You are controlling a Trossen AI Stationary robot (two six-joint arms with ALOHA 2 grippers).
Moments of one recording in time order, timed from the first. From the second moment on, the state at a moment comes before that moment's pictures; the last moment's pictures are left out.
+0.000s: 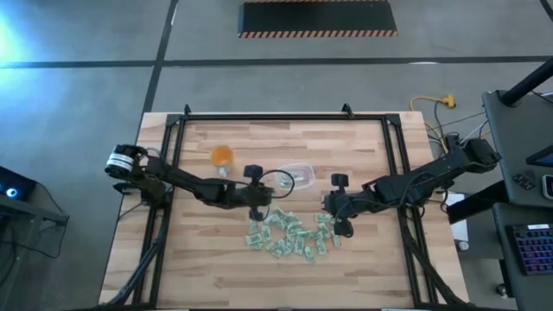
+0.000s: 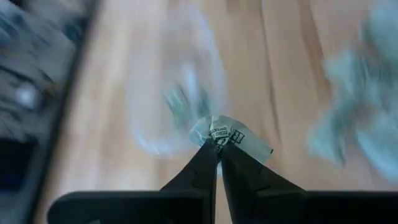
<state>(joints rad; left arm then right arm) -0.16 1.61 0.81 0.13 -0.52 0.27 0.33 1.31 0.81 -0.47 0.32 0.18</state>
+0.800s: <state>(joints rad) -0.04 1.74 0.86 0.43 -0.45 0.51 0.33 1.44 0.77 -0.43 0.23 0.24</state>
